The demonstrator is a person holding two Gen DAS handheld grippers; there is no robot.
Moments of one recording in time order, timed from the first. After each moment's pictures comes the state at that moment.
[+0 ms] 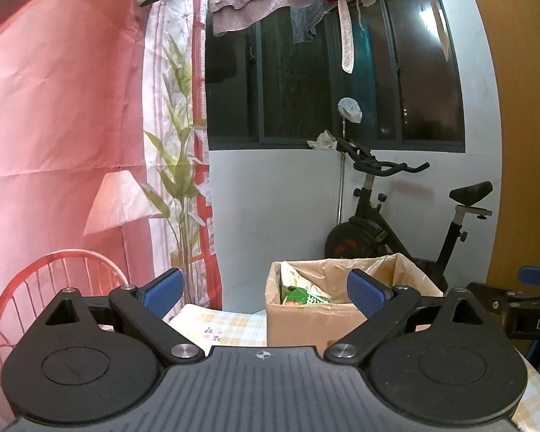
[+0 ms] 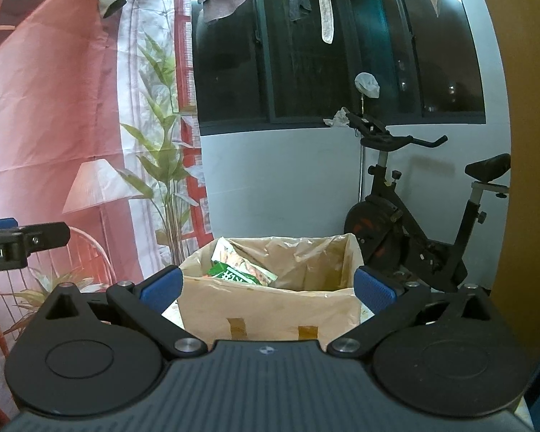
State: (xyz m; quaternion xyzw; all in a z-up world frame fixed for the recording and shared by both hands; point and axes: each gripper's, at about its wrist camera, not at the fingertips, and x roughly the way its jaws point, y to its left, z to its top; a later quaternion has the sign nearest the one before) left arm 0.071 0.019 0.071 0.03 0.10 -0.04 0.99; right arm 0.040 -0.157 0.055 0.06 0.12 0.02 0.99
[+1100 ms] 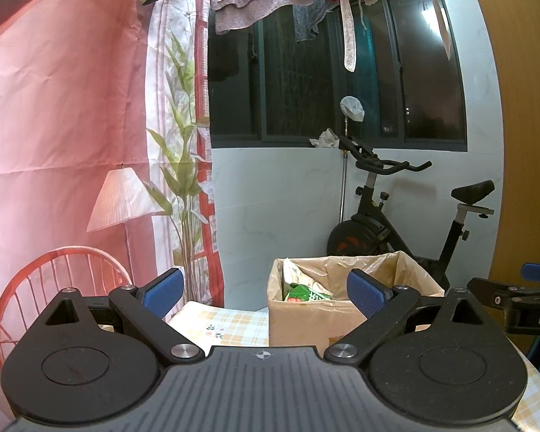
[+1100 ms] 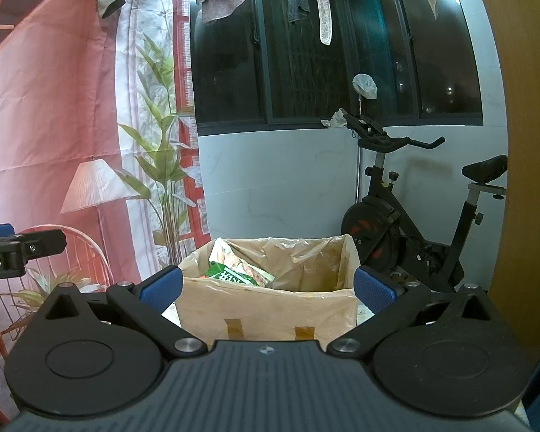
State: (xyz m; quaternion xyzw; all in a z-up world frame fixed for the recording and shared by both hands) left arm 0.070 0.026 0.071 0.03 0.11 -0.04 0.99; right arm 0.038 -0.158 0.056 0.06 0.12 0.02 0.99
